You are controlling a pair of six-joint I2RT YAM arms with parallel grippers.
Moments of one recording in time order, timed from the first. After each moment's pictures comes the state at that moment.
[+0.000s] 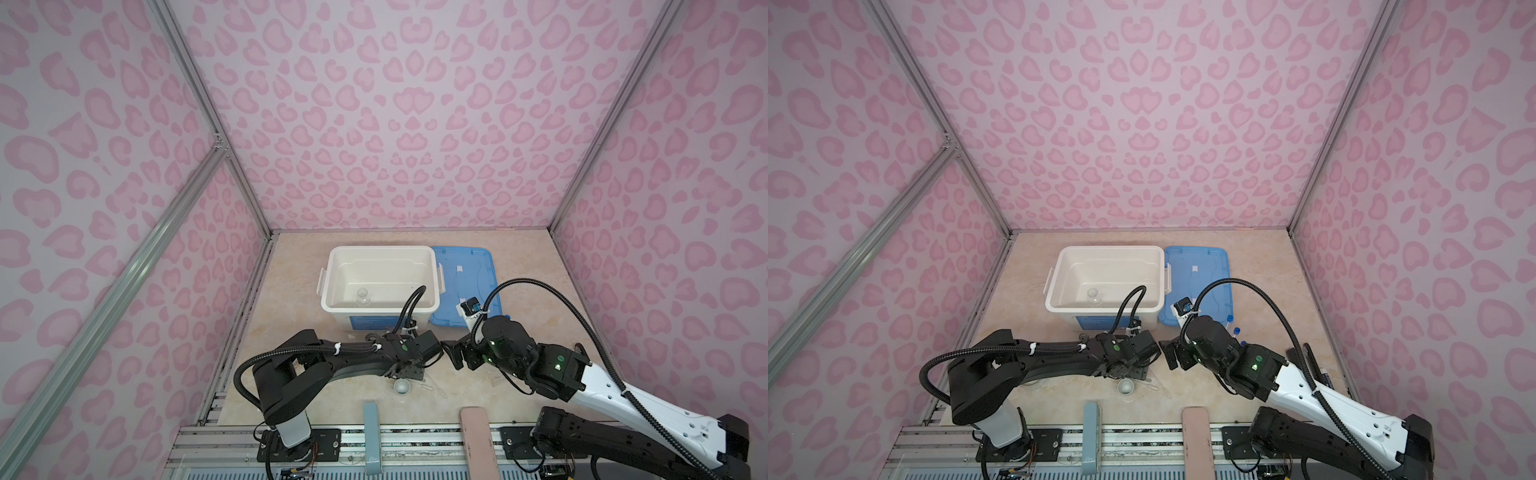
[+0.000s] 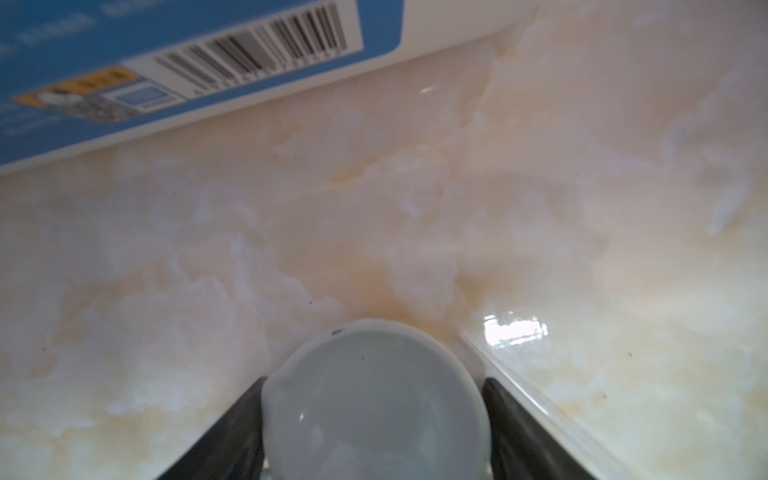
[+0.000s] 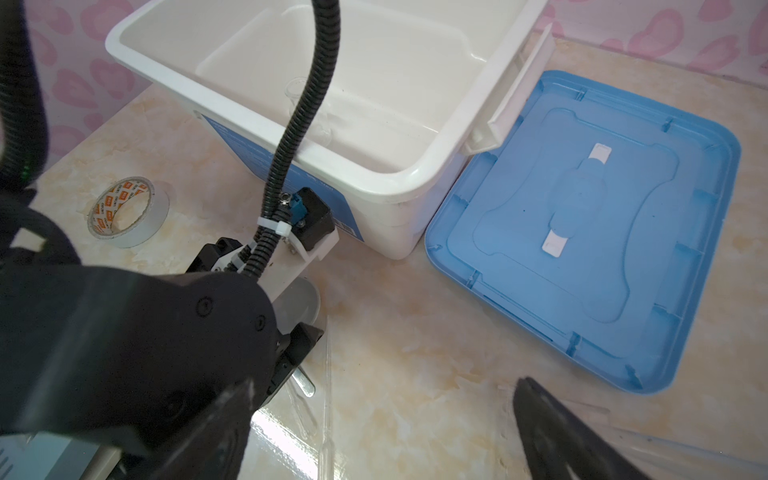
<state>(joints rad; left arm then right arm) -1.09 1.72 0.97 -0.58 -0.31 -0.81 0.95 0.89 0.77 -0.56 0.23 0.32</state>
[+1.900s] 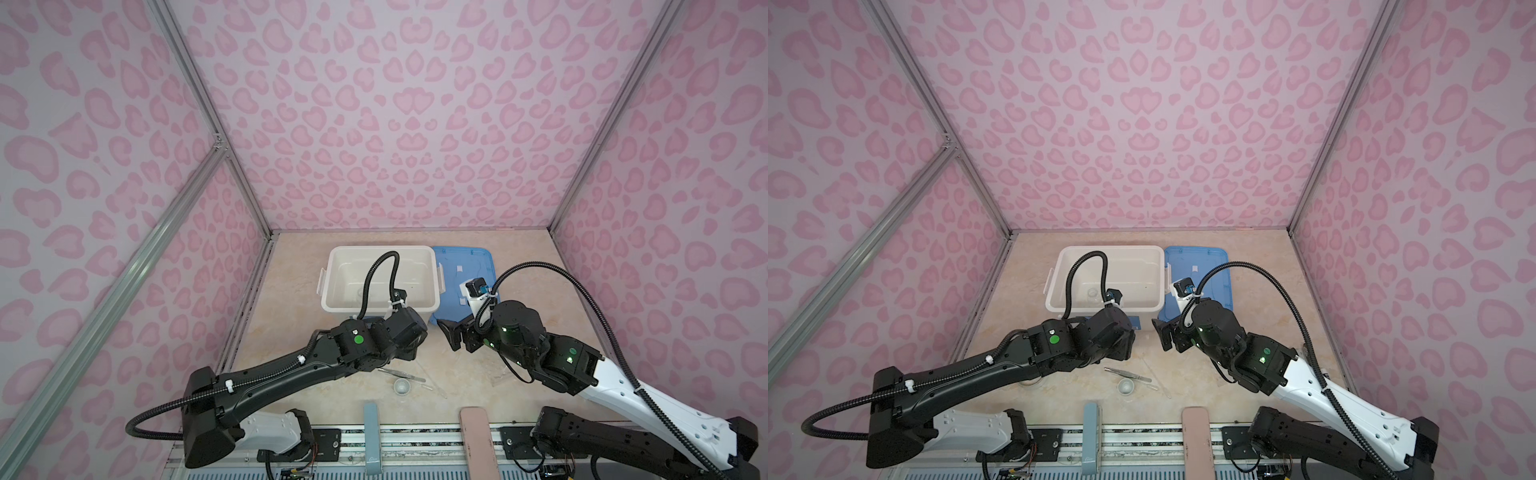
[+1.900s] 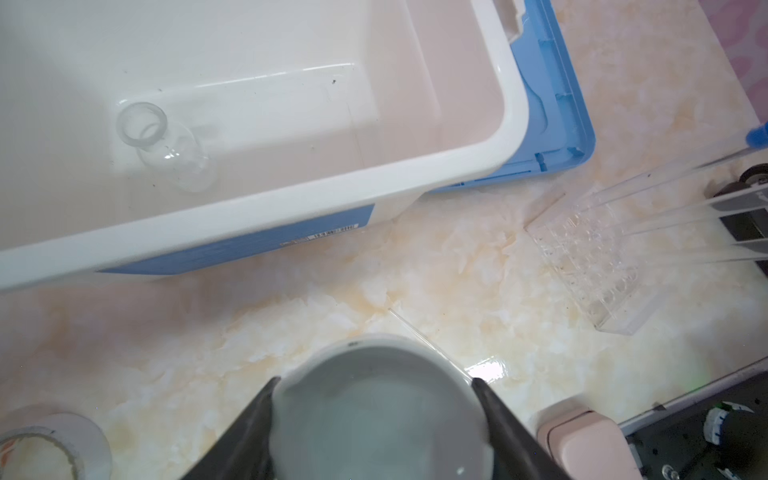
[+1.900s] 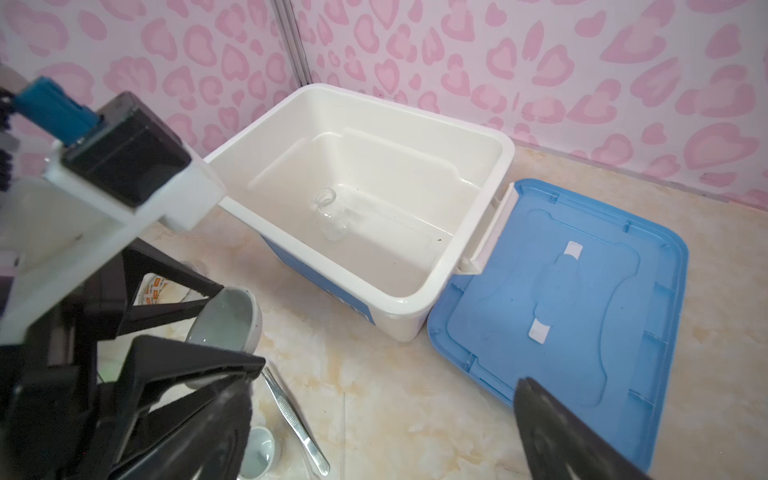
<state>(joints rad) -1.06 1.28 1.17 -0.86 -0.39 -0.73 0.94 0.94 0.94 -0.48 0.25 0.26</state>
